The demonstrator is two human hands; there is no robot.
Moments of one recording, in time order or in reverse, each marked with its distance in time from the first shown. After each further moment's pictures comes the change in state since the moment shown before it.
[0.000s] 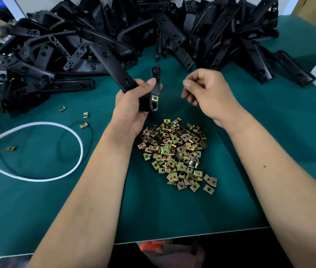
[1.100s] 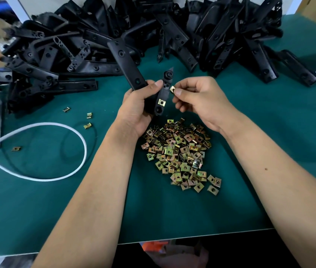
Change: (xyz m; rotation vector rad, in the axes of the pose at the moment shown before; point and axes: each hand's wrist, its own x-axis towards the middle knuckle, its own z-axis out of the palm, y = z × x) left_hand 0.002 -0.001 -0.005 0.162 -0.086 -0.089; right_hand -0.011 -0.013 0.019 0.316 -0.145 0.113
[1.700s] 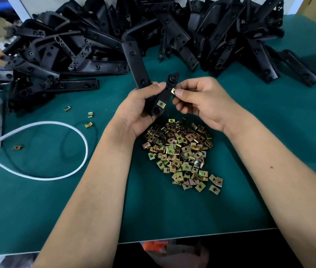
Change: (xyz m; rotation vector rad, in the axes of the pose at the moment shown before) left_hand -0.006 0.006 -0.003 -0.021 -0.118 -0.084; right_hand -0.003 -0.005 -0.004 0.091 -0.110 0.052
